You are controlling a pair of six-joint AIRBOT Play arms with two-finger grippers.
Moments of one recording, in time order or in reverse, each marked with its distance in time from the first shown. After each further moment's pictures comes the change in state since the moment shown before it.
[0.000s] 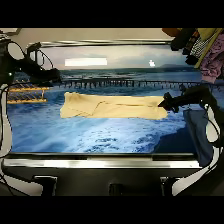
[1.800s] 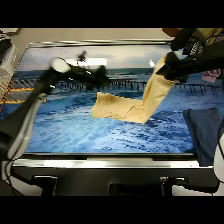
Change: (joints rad) left arm -0.254 -0.037 -0.134 -0.654 0.425 -0.118; right arm 0.261 0.391 0.284 -0.074 -0.150 0.304
